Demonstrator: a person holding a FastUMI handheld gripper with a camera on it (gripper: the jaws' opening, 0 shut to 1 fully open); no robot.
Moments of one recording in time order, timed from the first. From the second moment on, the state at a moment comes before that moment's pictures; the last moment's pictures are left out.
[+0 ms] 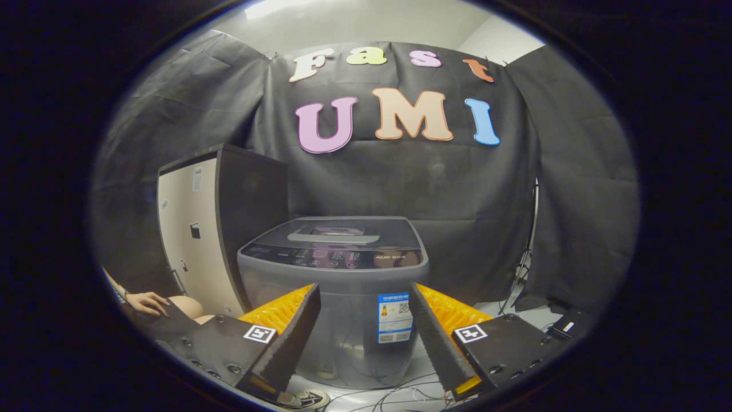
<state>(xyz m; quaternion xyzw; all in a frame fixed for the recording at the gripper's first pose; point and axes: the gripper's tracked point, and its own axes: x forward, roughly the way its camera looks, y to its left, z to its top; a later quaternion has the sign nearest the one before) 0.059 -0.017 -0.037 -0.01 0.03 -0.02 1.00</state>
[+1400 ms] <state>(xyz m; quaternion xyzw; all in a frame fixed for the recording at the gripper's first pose) 0.061 -0.017 -0.043 -0.01 0.04 -0.02 1.00</state>
